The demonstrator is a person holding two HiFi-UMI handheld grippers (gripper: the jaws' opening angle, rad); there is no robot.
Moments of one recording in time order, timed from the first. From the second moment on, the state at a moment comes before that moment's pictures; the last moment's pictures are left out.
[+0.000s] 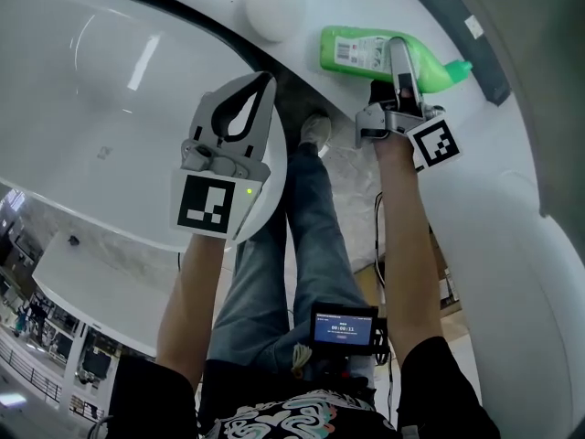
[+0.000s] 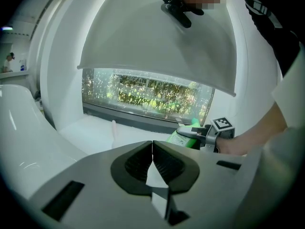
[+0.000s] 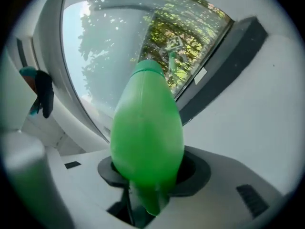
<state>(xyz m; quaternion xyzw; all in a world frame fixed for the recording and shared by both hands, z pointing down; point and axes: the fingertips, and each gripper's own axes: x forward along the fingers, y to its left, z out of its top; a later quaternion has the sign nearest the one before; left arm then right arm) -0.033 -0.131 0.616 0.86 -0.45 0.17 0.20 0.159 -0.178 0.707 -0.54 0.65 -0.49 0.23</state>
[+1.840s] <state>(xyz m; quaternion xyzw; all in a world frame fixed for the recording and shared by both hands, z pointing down) -0.099 -0.114 0.361 0.87 -0.46 0.16 0.09 0.092 -0.101 0.388 -0.43 0.56 -0.54 0.46</state>
